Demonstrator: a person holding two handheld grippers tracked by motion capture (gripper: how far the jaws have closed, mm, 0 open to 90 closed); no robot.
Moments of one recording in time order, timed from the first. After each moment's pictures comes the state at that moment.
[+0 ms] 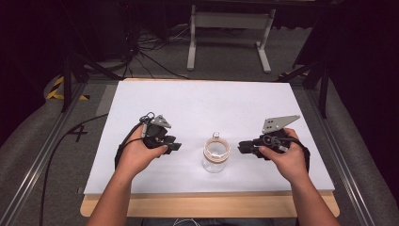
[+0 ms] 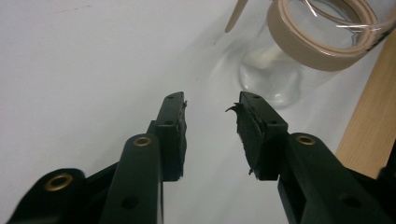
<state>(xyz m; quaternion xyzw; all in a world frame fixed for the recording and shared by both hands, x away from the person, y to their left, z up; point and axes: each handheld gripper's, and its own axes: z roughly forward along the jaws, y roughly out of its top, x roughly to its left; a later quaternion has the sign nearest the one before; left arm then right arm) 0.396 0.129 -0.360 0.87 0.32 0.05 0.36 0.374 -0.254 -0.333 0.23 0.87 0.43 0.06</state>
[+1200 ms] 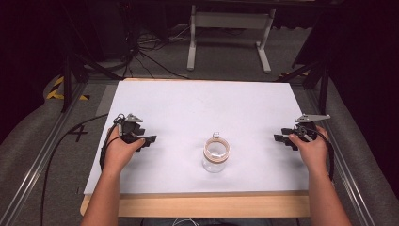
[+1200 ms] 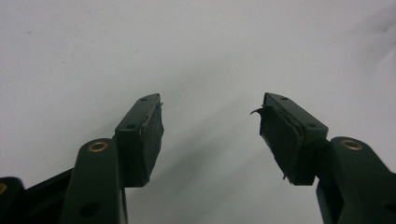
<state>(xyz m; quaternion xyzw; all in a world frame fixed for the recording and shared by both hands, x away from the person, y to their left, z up) 0.440 0.202 -0.427 0.81 0.45 0.11 0.36 0.435 -0.388 -0.409 0.44 0.81 0.37 0.15</state>
